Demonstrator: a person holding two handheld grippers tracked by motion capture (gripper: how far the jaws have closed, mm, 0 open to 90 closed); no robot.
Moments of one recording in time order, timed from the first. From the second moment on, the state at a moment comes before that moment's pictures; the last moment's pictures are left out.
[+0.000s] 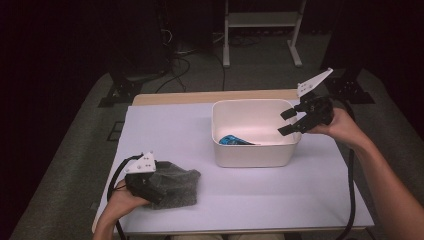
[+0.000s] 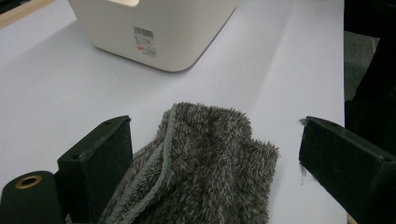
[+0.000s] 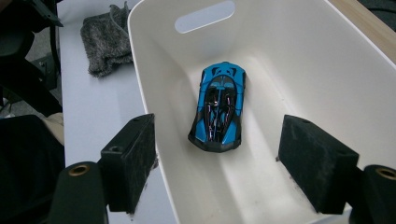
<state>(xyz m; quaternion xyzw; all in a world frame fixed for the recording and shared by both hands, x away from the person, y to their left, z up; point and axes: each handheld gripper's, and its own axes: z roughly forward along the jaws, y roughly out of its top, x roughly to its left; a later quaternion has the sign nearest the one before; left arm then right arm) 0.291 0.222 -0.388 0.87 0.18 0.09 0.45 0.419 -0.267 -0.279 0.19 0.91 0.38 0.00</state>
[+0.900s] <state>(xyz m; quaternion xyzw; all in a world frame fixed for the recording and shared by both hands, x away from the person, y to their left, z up) 0.292 0.219 -0.390 0.87 0.18 0.09 0.45 0.382 -0.327 -0.313 0.23 0.88 0.42 0.01</state>
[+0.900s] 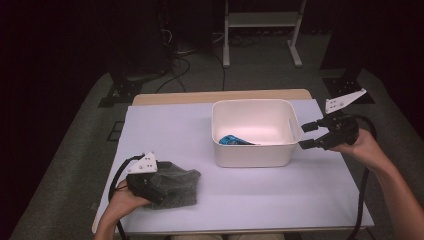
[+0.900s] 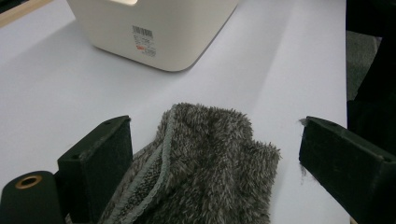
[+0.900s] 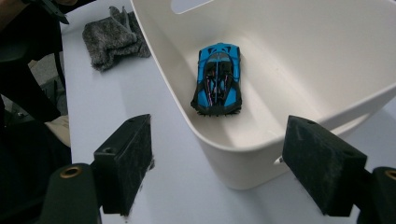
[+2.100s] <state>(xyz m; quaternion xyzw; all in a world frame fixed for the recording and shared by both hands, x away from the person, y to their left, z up) 0.291 0.220 -0.392 0.87 0.18 0.09 0.45 0.350 -0.367 -0.395 0.30 0.84 0.45 0.00</state>
